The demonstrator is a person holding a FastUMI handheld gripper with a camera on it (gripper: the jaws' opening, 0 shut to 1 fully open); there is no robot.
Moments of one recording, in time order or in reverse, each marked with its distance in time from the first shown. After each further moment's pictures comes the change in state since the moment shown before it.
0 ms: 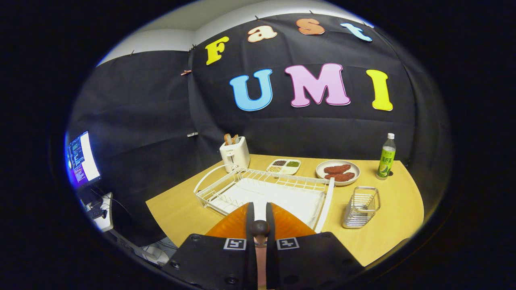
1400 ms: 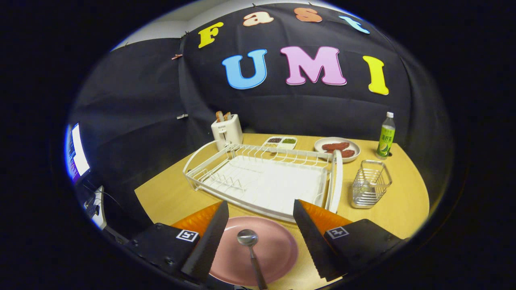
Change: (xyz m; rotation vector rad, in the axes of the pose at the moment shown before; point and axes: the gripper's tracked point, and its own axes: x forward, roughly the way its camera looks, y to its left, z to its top) arm 0.000 -0.012 -0.031 -0.002 0.085 -0.108
